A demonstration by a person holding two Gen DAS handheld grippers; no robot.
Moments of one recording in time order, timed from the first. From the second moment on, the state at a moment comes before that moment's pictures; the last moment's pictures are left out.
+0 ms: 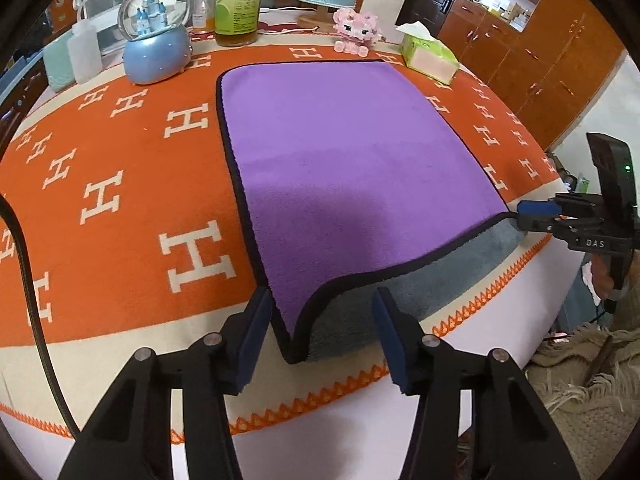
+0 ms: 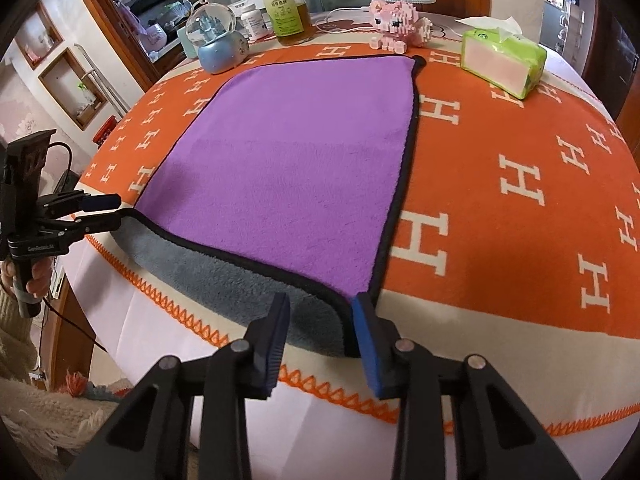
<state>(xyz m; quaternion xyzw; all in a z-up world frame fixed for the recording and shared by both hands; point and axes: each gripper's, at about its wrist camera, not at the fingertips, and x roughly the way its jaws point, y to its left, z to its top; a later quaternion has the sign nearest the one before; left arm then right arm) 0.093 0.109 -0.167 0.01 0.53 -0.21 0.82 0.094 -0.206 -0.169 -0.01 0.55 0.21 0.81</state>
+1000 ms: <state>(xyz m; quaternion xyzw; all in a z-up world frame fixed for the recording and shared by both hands) 0.111 0.112 -0.187 -0.03 0.58 -0.25 0.77 0.102 -0.215 -0.179 0.02 0.56 0.24 0.79</state>
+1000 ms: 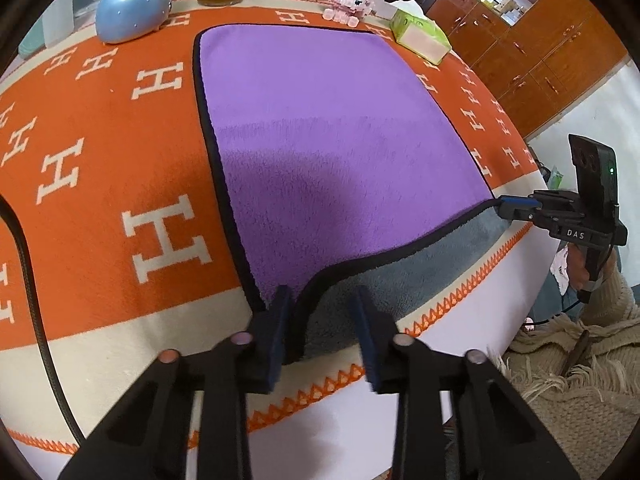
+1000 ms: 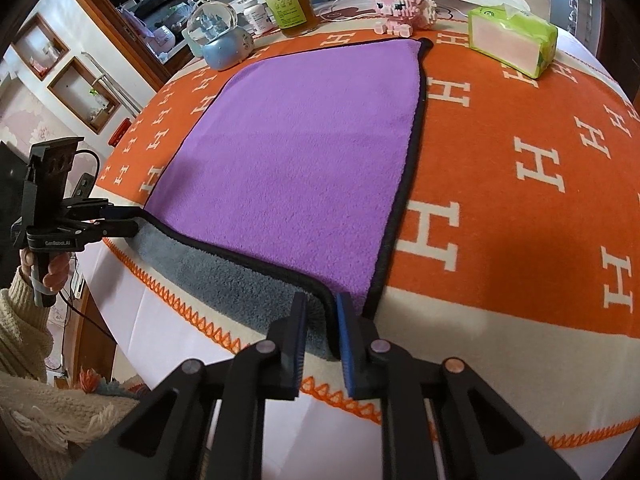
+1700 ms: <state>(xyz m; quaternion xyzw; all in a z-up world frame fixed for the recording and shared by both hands) 0.094 0.088 -0.156 0.06 0.54 -0.20 0.82 0.087 -0.199 -0.157 -0.04 0.52 0.21 0.83</state>
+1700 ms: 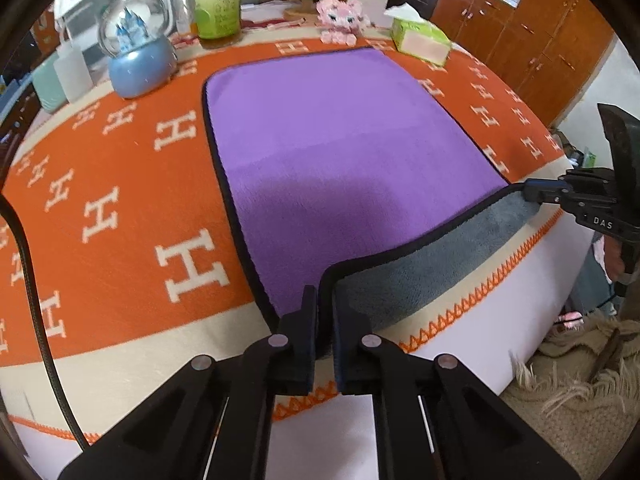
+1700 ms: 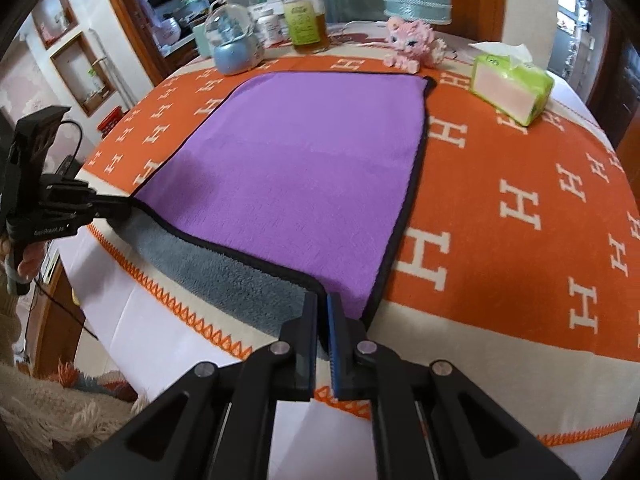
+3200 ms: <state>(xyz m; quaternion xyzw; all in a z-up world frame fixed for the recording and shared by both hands) 0.350 0.067 -0.182 0.02 0.46 0.05 0.89 0.344 -0.172 -0.162 -0.02 0.42 0.05 0.91</state>
